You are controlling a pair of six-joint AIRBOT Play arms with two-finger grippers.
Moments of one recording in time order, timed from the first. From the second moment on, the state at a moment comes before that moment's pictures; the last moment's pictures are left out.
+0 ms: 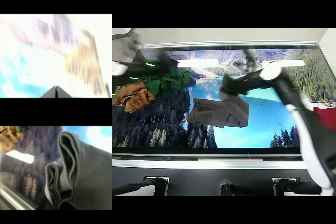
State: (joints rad) left arm 0.07 -1.34 1.53 0.70 -0.90 -1.48; right arm 0.38 -1.58 1.61 -0.83 1.02 1.66
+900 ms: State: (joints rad) left arm 0.37 -0.95 1.51 0.85 -1.06 -1.44; right arm 0.21 -1.68 1.56 -1.08 1.23 1.76
